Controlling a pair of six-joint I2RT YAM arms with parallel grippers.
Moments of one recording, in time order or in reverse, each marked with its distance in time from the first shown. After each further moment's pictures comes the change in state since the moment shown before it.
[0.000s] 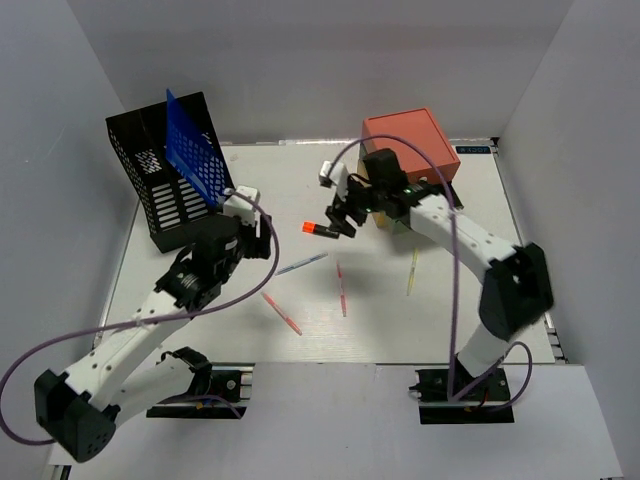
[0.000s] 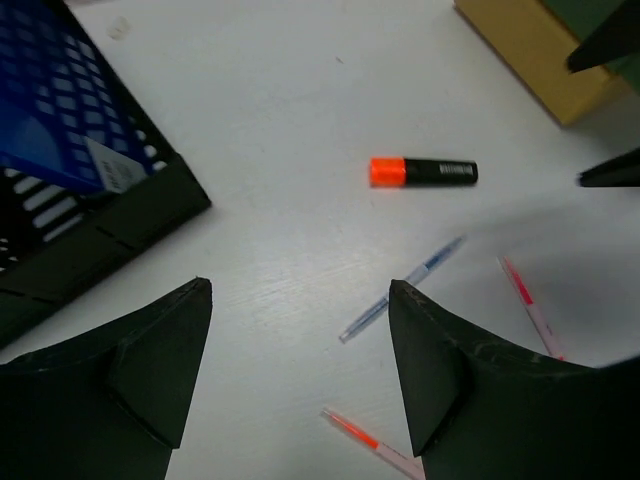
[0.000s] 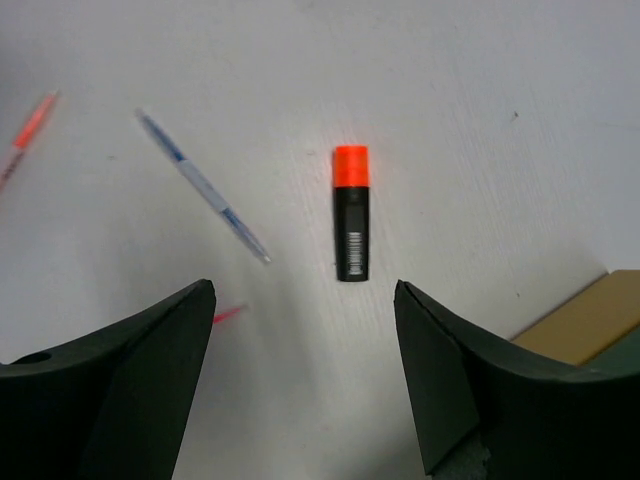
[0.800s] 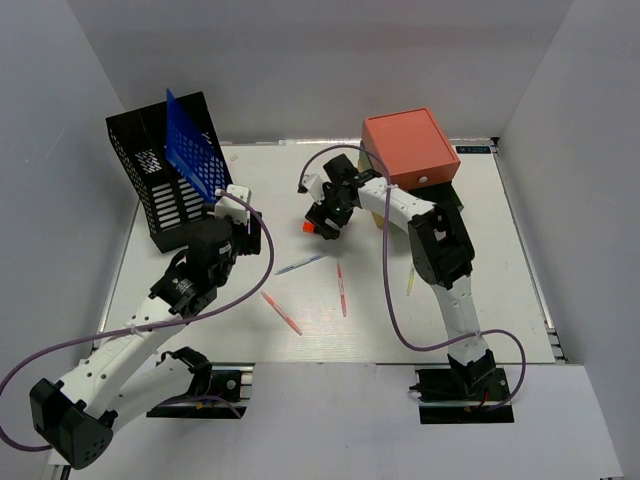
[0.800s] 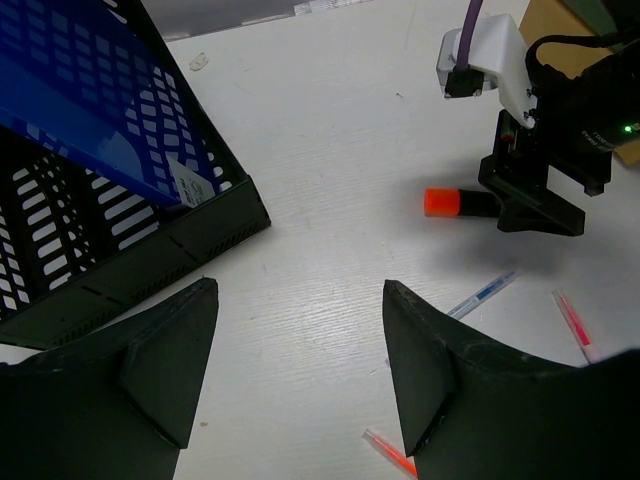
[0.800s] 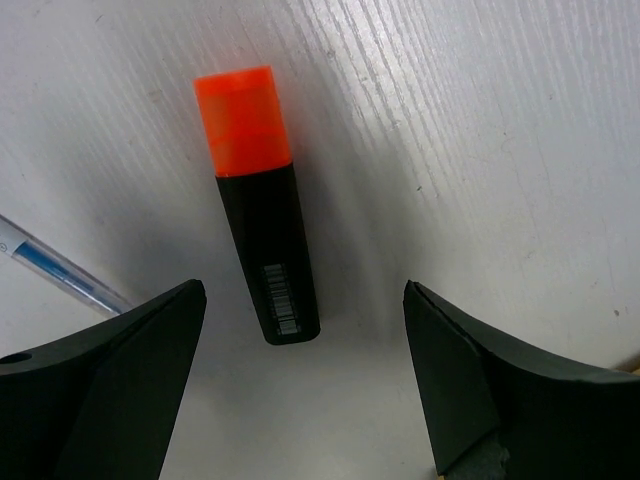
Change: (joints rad) left arm 0.000 -0.090 -0.025 0.039 -0.151 0.062; right arm 0.031 0.623 0.476 -0.230 0.273 0.058
